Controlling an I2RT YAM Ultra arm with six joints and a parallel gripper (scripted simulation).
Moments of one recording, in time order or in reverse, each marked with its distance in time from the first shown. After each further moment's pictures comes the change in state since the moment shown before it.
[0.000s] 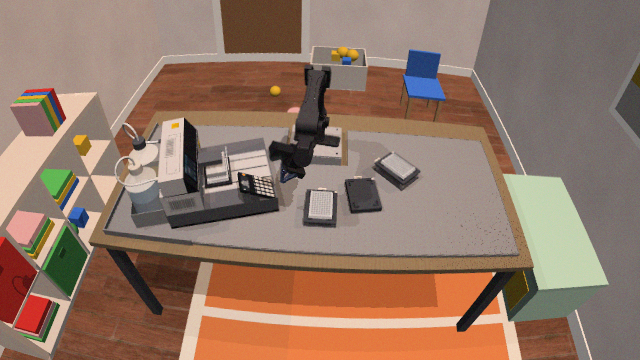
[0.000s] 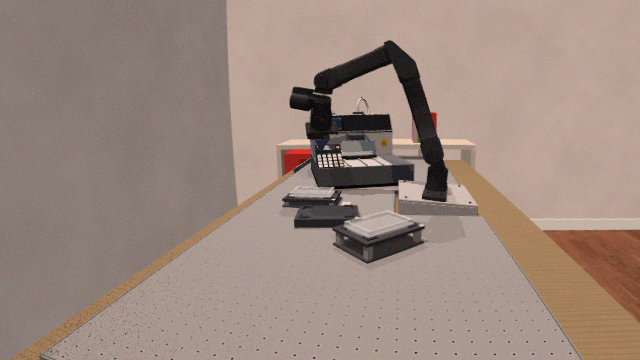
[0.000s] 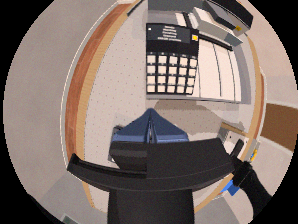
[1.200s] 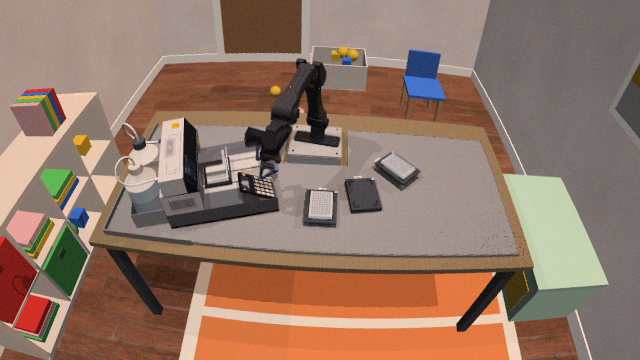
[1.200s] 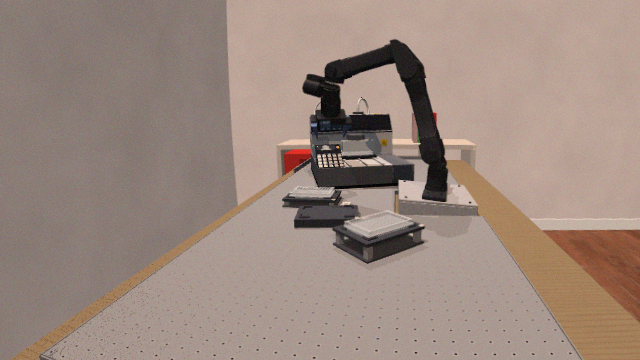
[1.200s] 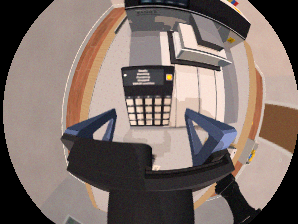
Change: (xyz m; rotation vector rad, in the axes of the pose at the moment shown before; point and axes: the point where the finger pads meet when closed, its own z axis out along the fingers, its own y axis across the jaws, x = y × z) arm -0.084 -0.043 0.001 0.011 -0.002 0.018
